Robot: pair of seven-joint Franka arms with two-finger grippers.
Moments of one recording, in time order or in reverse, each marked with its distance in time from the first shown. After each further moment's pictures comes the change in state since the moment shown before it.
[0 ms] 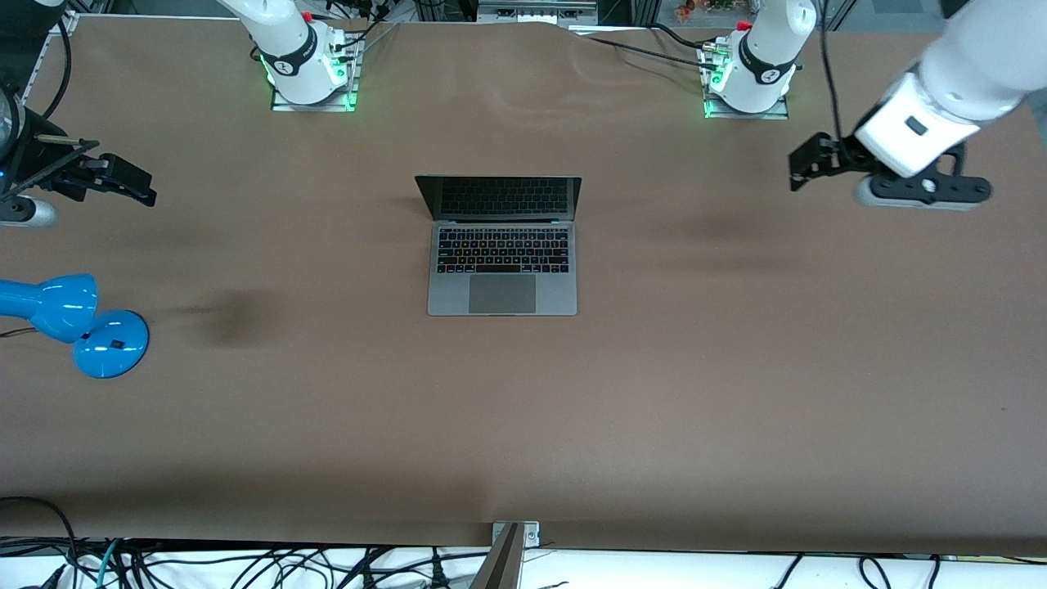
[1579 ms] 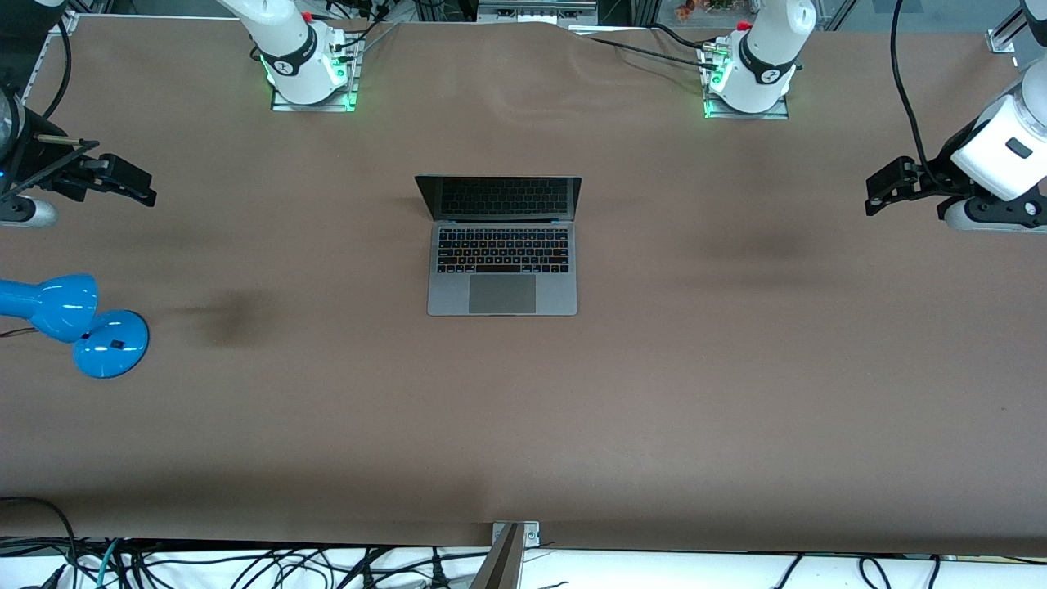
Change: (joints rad) left arm 0.012 0.042 0.174 0.053 0.080 0.041 0.213; right arm 0.000 0.000 0.000 0.000 0.000 0.001 0.000
